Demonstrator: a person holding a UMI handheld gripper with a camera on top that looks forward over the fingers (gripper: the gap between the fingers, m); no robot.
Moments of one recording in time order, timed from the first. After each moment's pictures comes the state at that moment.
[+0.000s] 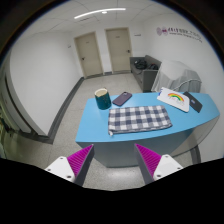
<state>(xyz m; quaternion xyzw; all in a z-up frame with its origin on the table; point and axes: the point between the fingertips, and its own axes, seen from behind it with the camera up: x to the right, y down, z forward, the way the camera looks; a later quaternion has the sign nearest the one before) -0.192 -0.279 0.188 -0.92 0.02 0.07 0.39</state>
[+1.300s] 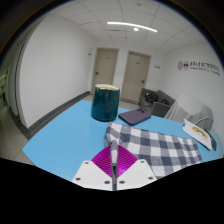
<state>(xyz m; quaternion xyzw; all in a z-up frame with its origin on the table) -0.221 -0.026 -0.005 -0.84 -0.12 -0.02 0.53</state>
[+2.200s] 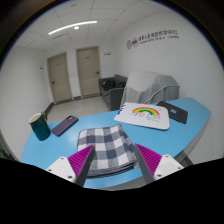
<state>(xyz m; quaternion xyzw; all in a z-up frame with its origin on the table) 0.058 -0.076 0.079 -0.86 0.13 -0.04 0.50</state>
